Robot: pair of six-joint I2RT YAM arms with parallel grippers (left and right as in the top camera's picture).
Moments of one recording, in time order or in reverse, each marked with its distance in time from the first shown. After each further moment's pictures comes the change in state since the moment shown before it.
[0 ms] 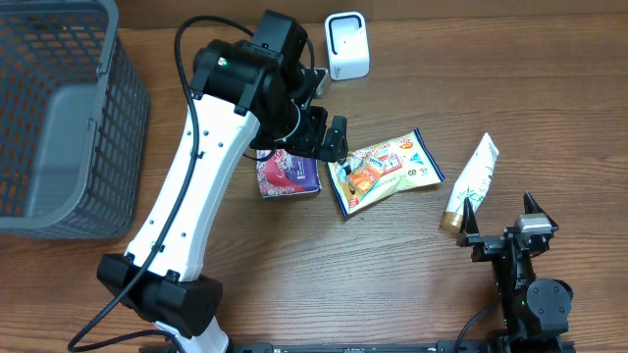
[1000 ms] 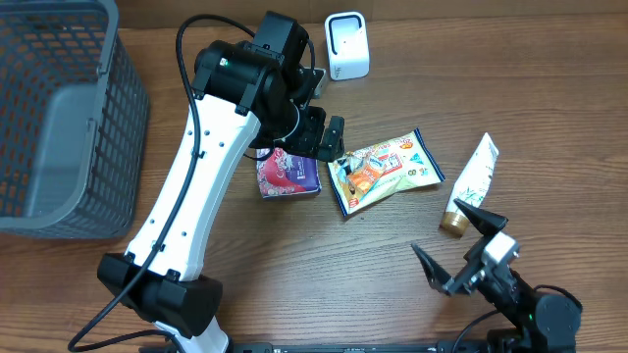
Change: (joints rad) left arm 0.000 0.000 -0.004 0.006 -0.041 0.000; right arm 0.000 0.000 0.000 0.239 -0.721 0.084
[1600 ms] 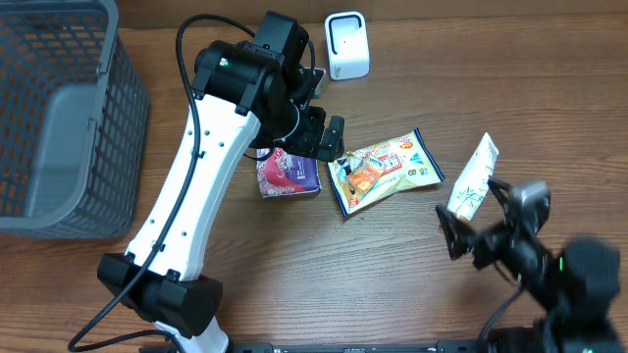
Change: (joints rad) left arm 0.000 0.000 0.000 0.000 0.000 0.000; right arm -0.032 0.480 0.605 -0.698 0.252 -0.045
